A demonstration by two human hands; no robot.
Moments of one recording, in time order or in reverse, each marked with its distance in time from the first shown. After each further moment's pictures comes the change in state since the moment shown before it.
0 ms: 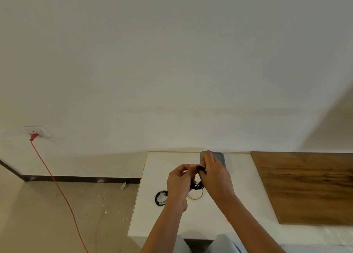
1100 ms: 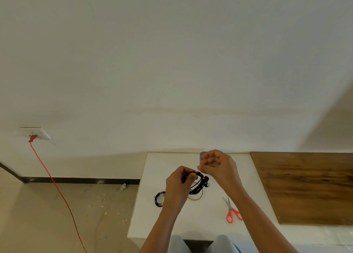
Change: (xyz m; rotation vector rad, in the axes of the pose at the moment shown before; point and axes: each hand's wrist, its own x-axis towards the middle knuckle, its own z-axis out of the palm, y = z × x) left_hand 0.007 -0.012 -0.015 0.365 -0.079 0.288; right_hand 0.010 0.014 -0.023 0.676 -0.068 0.306
